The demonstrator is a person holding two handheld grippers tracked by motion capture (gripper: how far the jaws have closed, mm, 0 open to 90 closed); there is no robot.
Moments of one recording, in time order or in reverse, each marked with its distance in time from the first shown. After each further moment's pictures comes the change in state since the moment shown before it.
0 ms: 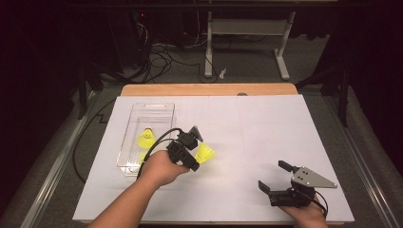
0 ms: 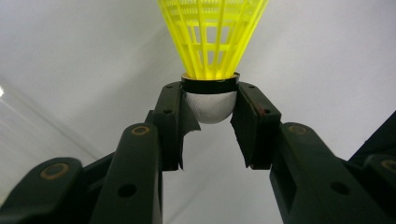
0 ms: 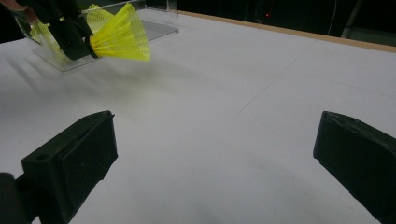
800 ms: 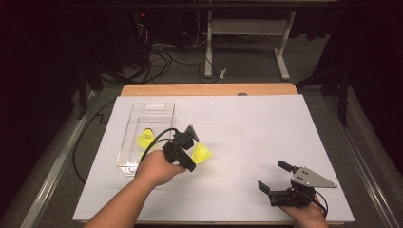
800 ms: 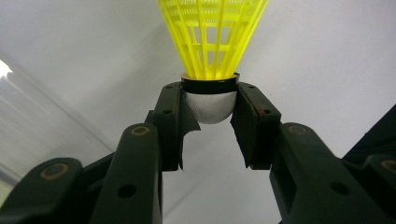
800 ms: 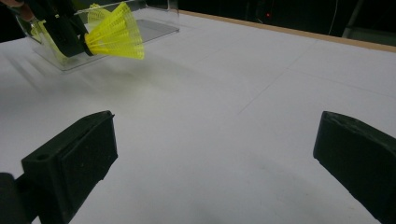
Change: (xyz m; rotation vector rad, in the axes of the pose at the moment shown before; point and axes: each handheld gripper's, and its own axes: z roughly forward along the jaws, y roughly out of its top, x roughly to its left) left arm 0.006 -0.003 -0.006 0.012 -0.017 -0.027; right arm 0.000 0.000 0.000 0.002 0.001 -0.004
